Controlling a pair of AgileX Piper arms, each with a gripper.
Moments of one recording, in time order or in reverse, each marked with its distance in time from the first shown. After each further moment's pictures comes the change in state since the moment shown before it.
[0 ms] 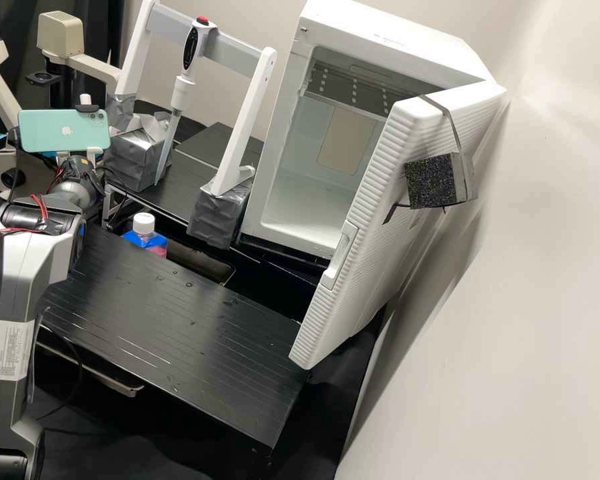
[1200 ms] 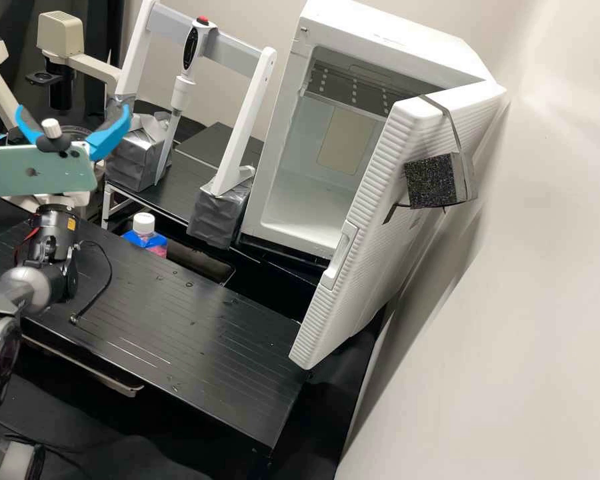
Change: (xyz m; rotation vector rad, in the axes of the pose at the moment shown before) left arm 0.000 0.000 0.000 0.000 0.000 0.000; right arm -0.265 0.017 -0.047 -0.176 0.204 0.656
